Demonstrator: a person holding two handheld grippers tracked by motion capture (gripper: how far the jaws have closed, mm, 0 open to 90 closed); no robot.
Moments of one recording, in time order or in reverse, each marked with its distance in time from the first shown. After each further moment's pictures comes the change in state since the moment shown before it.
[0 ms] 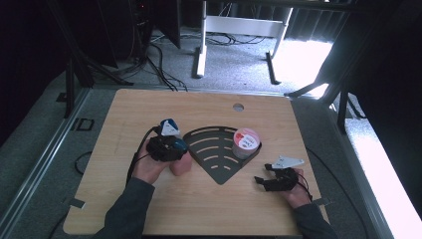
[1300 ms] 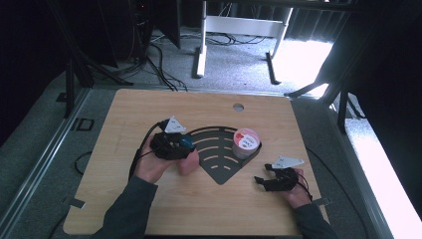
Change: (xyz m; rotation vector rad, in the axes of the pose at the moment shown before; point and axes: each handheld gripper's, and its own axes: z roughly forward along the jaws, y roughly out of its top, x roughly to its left) left arm -0.022 0.028 -0.022 -0.031 -0.053 0.058; right arm 0.000 0.000 0.000 0.000 0.001 0.002
